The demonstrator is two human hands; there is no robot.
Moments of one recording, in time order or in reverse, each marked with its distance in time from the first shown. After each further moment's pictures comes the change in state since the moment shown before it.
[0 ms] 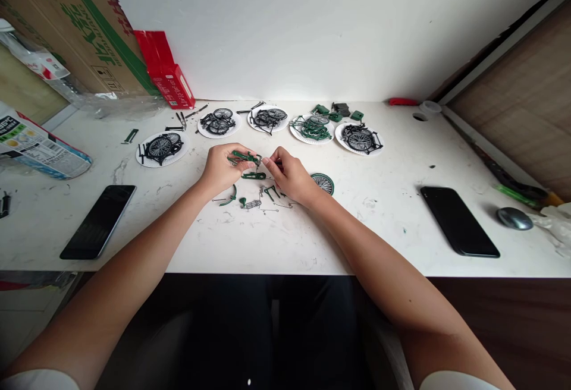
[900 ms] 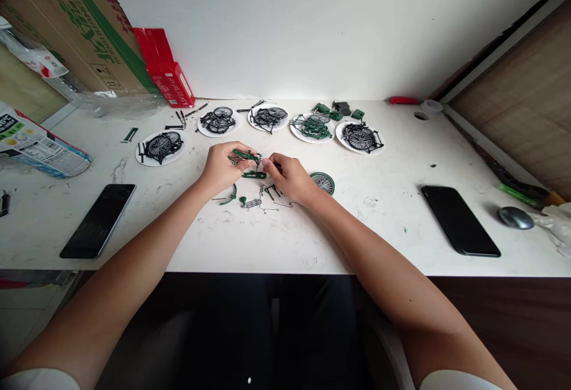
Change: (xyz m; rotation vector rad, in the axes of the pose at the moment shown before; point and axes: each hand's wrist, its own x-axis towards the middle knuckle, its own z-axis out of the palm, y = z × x) left_hand 0.000 0.001 -0.001 0.045 -0.007 0.024; right_hand 0.000 -0.002 0.001 -0.141 -0.021 -0.055
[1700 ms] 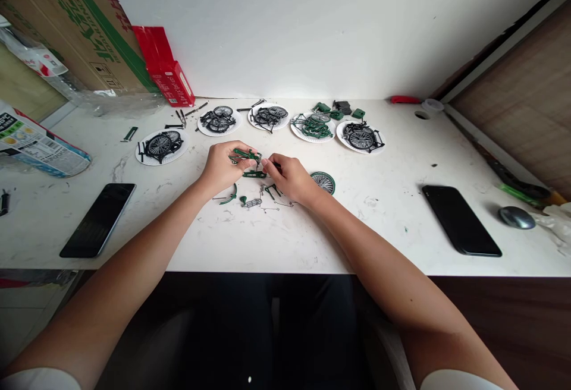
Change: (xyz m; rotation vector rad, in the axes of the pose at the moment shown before) left_hand 0.000 0.000 -0.001 0.032 -0.014 0.020; right_hand -0.001 -0.005 0.000 -0.019 -0.013 0.017
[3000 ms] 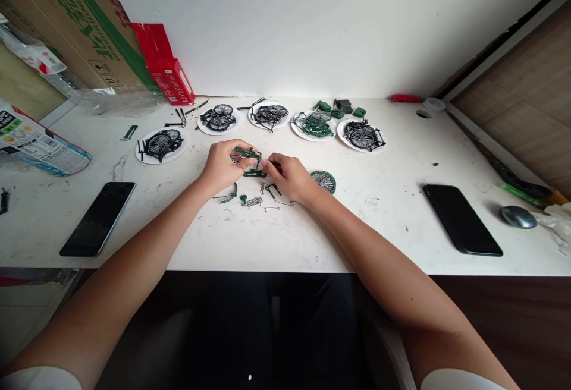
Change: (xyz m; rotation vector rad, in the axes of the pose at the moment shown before) left_hand 0.000 0.004 -0.001 0.011 -0.011 -0.025; right_hand 0.001 0.004 0.002 -0.011 -0.014 -0.013
